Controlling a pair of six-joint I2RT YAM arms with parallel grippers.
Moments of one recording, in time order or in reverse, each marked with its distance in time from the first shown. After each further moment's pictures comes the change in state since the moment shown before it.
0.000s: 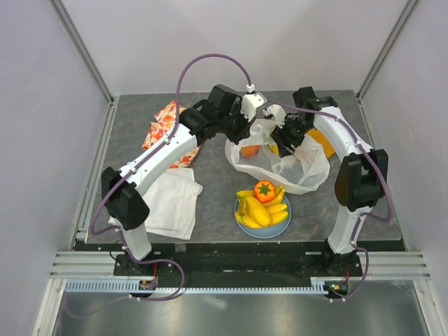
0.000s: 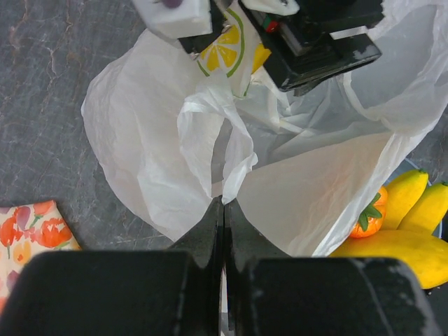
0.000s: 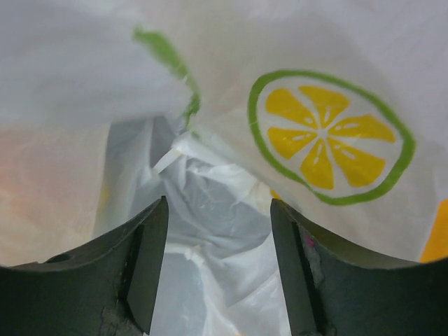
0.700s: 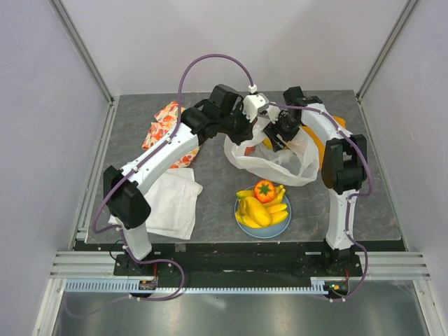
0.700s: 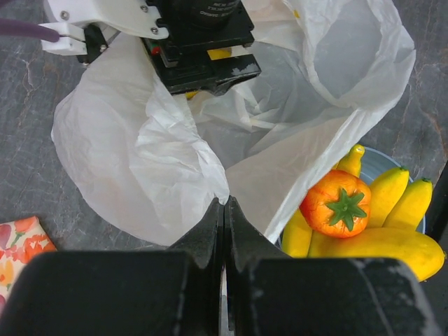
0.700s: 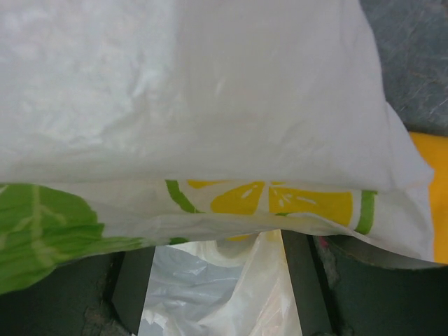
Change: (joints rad) left arm -0.001 0.016 0.013 0.000 0.060 0.000; right arm 0.002 0.255 0.137 0.146 0.121 0.126
